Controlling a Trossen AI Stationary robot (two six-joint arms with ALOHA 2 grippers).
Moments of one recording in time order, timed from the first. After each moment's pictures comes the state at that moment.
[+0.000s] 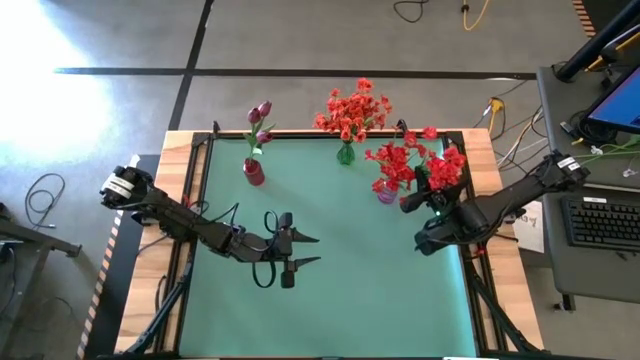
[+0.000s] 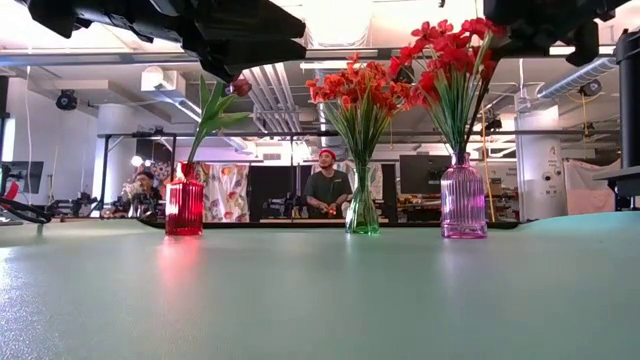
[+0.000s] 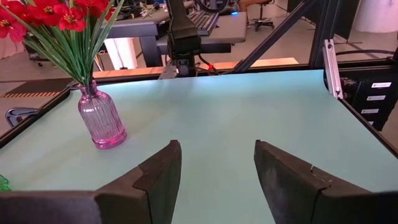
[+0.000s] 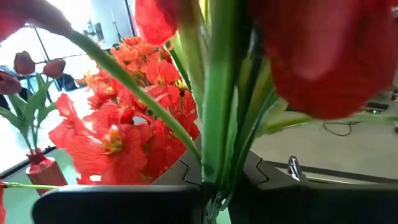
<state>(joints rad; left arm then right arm) -0.40 1.49 0.68 0.59 -0.46 -0.04 0.41 1.13 0.84 -1.13 1.50 1.58</state>
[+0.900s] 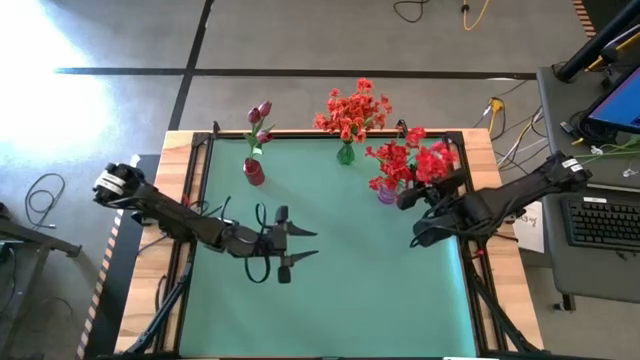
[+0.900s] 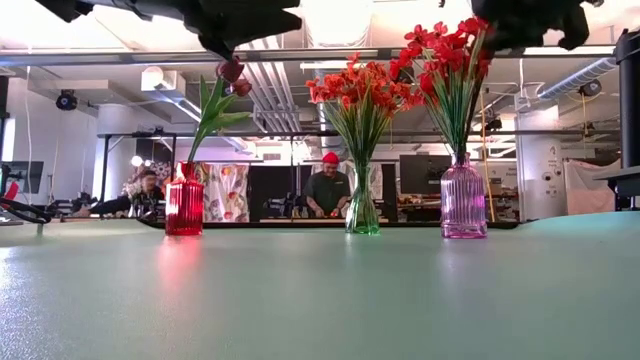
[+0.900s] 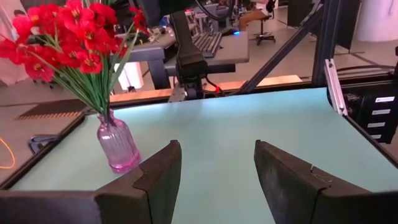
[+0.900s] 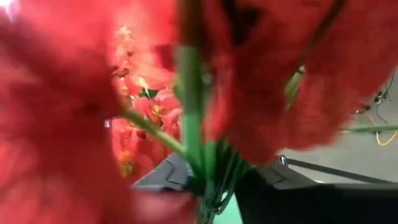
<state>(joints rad) -0.39 1.41 0.68 0.58 -0.47 0.04 0.36 1.11 0.93 -1.01 1.41 1.25</state>
